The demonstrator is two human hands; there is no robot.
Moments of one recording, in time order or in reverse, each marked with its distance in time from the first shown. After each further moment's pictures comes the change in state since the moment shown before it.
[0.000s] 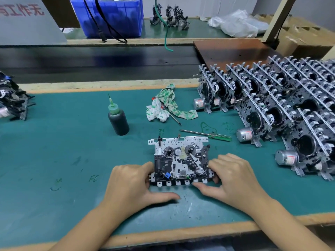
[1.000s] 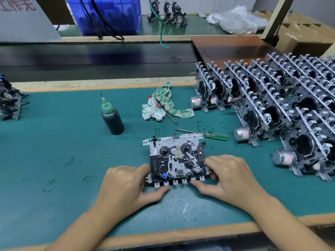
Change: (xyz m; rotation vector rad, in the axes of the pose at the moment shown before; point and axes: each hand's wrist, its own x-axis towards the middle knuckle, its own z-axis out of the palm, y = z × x) left_hand -0.002 0.001 0.003 0.086 0.037 0.092; right_hand 0.001 0.007 -0.003 0.092 -0.080 0.038
